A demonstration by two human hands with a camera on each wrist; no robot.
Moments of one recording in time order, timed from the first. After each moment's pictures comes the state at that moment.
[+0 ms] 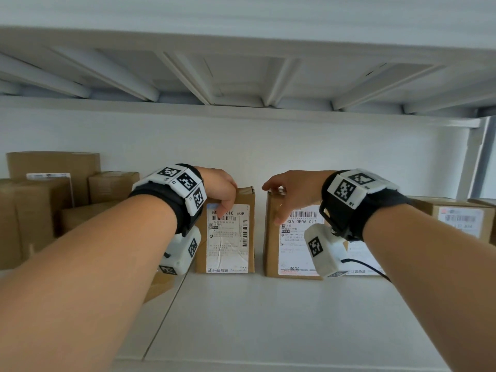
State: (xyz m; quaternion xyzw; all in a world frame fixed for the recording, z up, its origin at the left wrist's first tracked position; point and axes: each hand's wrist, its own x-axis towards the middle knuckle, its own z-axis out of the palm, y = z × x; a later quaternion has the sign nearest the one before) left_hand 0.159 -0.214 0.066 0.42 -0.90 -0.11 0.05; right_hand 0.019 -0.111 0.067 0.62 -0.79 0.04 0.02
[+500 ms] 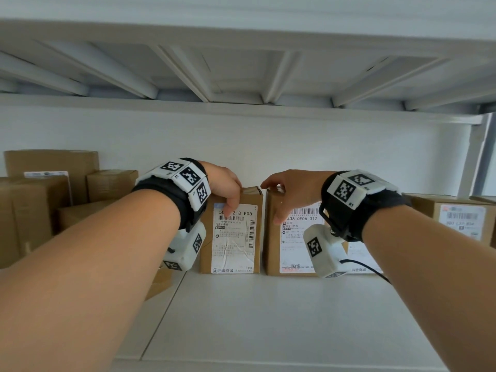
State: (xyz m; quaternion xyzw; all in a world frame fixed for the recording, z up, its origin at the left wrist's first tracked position) left_hand 0.153 -0.209 0.071 0.41 -0.90 -0.15 0.02; right_hand 0.017 -0.114 0.064 0.62 -0.78 0.05 0.01
